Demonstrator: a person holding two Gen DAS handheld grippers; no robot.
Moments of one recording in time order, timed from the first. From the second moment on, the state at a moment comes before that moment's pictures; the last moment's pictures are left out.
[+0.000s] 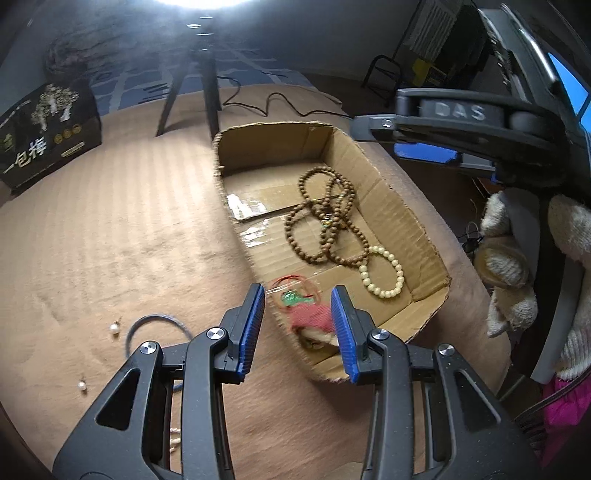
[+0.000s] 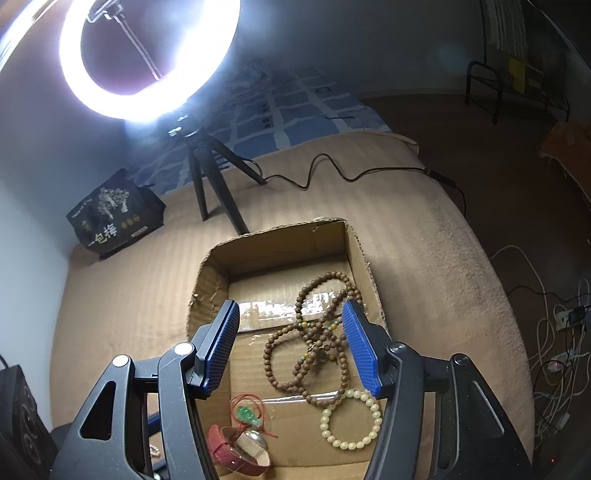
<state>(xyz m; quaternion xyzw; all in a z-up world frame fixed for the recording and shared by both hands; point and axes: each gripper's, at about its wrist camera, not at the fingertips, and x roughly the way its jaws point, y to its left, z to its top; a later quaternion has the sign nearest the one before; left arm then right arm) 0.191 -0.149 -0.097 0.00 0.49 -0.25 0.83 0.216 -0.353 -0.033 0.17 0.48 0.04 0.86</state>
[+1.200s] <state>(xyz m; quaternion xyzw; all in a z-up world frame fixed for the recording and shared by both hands) 0.175 0.045 -0.124 -0.04 0.54 -0.12 0.83 0.137 -0.189 -0.042 0.06 0.52 0.23 0.82</state>
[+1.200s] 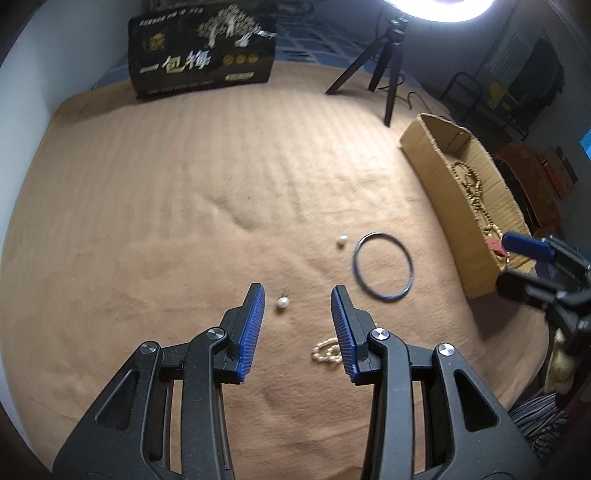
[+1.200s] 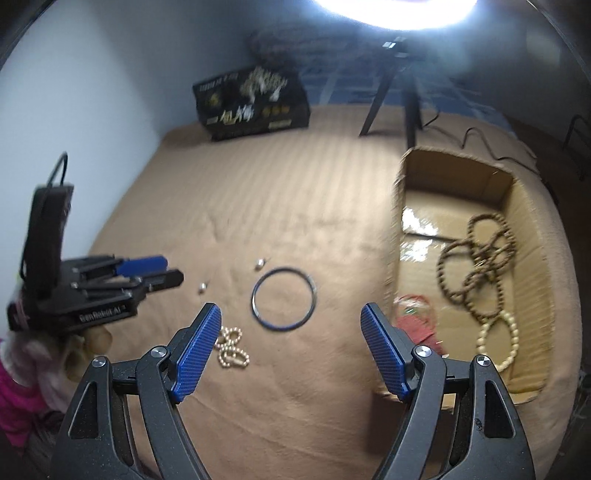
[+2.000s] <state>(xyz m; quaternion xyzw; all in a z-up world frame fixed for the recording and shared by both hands) 0.201 0.057 -0.168 -0.09 0.58 -0.12 0.80 0.183 -0.139 -0.102 0.04 0.60 0.20 0.78</state>
